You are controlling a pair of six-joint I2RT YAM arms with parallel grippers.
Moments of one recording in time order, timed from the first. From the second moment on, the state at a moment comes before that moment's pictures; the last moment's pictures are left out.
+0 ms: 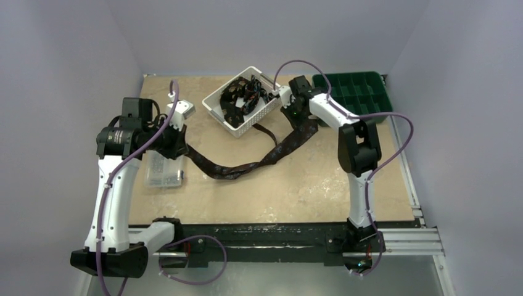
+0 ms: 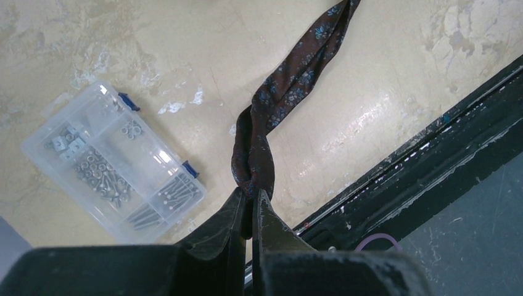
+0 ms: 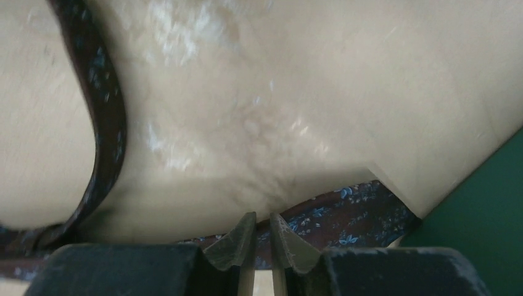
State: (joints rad) left arm -0.03 1.09 1.41 -1.27 0.43 0.38; right arm 0.39 2.16 1.78 -0.72 -0.05 -0.34
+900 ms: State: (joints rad) left arm -0.01 1.25 1.61 -1.38 0.56 0.36; right arm 0.57 1.81 1.44 -0.97 -0.57 -1.69
